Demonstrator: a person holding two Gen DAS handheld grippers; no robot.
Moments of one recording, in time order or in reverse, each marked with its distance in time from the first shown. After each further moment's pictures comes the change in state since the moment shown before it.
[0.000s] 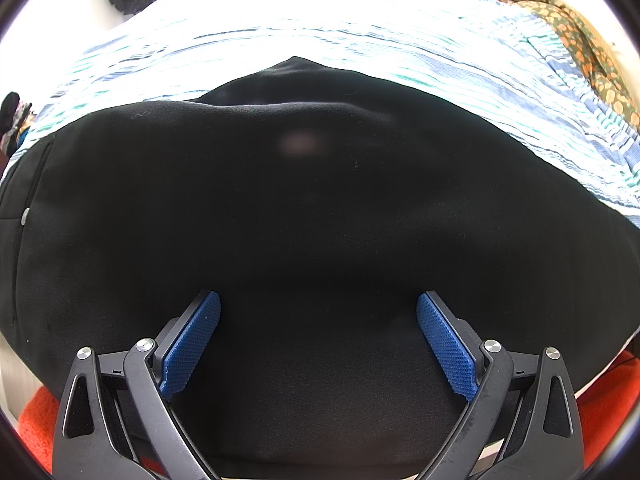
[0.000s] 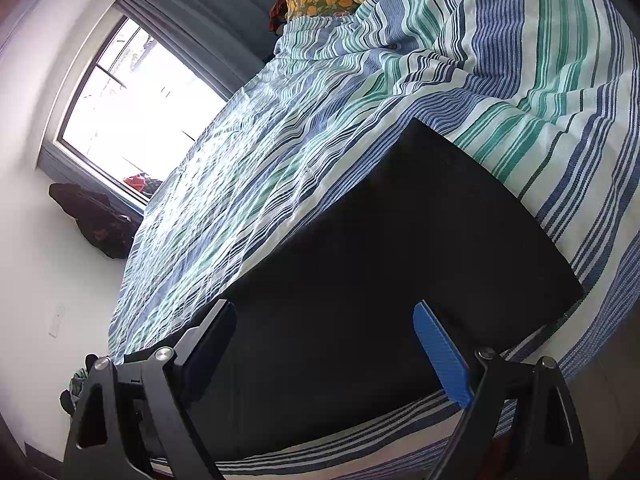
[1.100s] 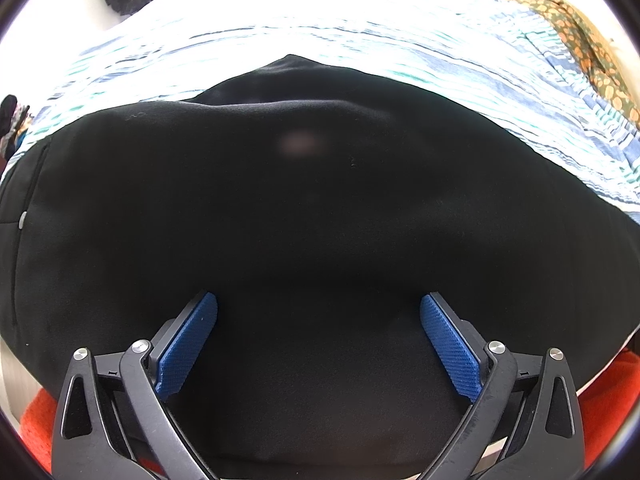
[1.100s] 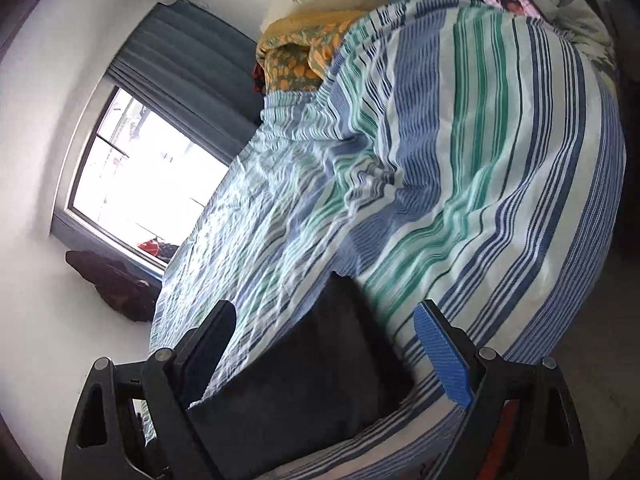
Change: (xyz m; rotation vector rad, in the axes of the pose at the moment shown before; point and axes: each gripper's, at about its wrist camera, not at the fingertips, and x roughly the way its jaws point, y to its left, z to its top) left arm 0.001 -0.002 0.003 0.010 0.011 -0.004; right arm -0.080 -0.083 0.077 0.158 -0.084 0.068
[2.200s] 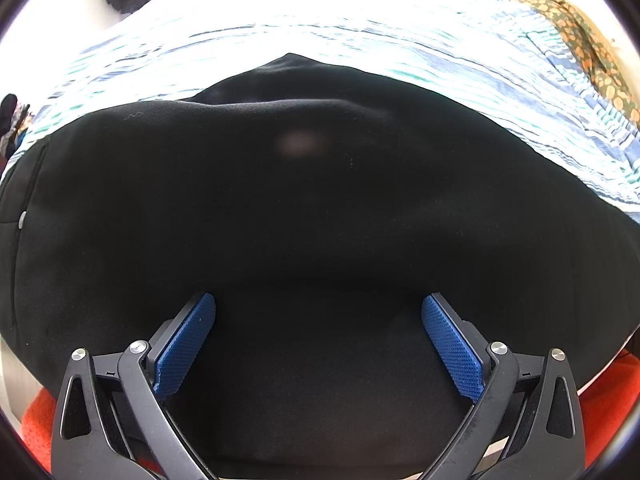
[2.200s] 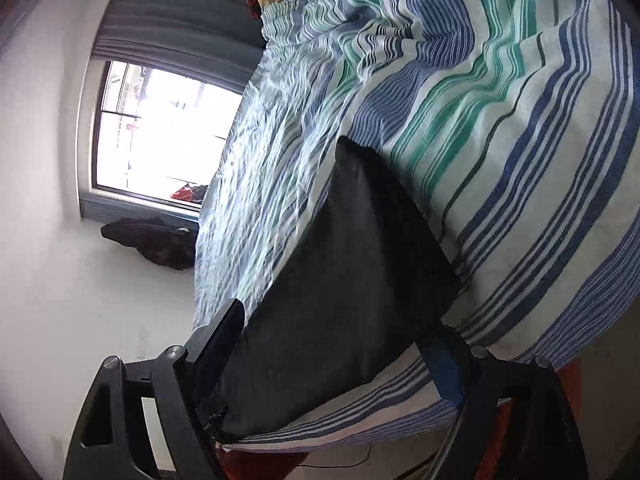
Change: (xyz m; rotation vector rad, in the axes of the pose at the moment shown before) left arm 0.012 -0.008 0.008 -0.001 0.008 0.003; right arm 0.053 -0.013 -0.043 0.143 0.220 0.182
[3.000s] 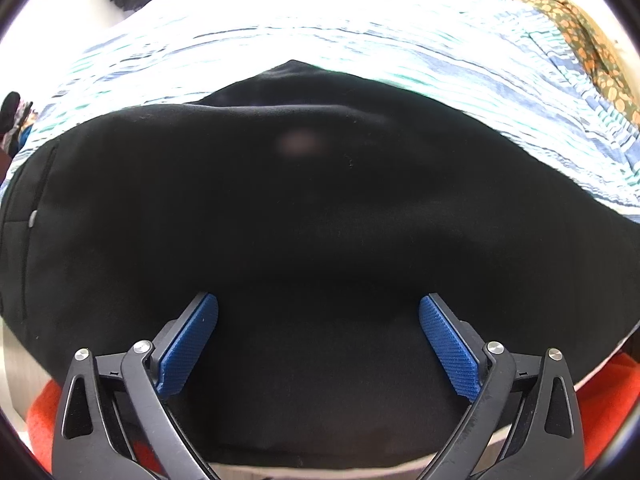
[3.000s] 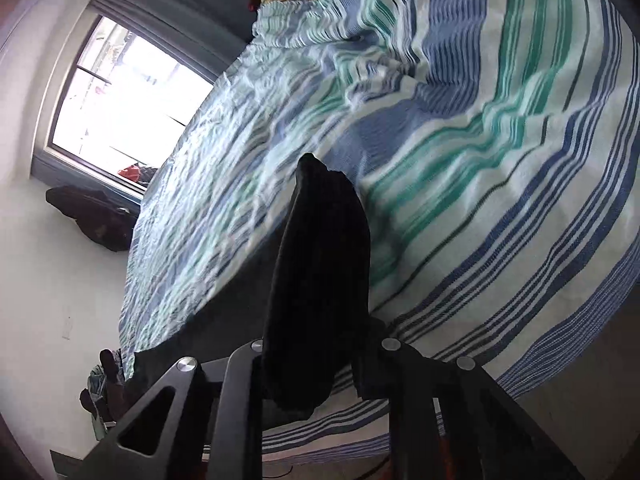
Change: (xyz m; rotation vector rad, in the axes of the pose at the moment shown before) left arm -0.019 -0.013 0.006 -0.011 0.016 0.007; right arm -0.002 0.043 0.008 -0.224 -0.033 -0.235
